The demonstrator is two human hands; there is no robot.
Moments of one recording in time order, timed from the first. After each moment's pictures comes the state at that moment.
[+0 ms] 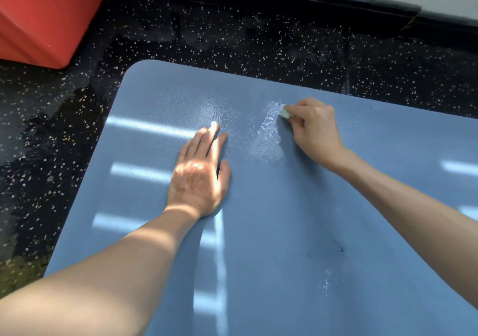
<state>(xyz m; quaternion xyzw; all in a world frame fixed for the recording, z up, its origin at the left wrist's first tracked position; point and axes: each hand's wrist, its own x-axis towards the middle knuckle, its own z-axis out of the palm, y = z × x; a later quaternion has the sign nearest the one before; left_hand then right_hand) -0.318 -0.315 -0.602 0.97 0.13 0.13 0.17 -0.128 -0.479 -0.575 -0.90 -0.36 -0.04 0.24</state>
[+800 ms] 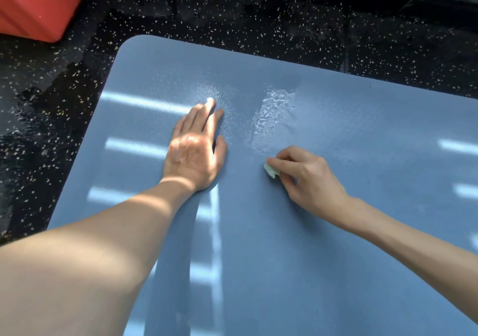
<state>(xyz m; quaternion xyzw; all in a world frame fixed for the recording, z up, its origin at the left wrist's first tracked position) -0.318 -0.313 -0.605 0.97 0.12 0.14 0.17 -0.239 -0.534 -0.570 -0.84 -0.48 0.07 0.24</state>
